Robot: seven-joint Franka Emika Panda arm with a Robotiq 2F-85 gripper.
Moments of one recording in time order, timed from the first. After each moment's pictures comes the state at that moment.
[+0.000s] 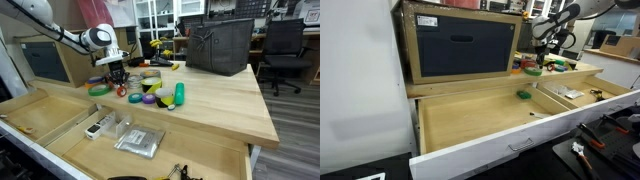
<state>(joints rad) -0.09 0.78 -0.03 -1.35 -0.31 1.96 -0.45</state>
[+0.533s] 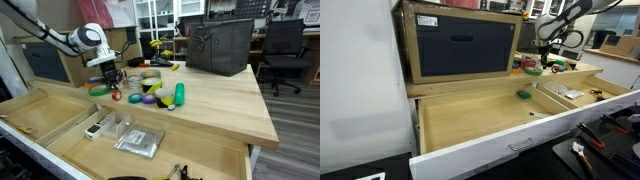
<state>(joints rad) -0.07 0.61 -0.03 -1.63 -0.41 2.10 -0.47</state>
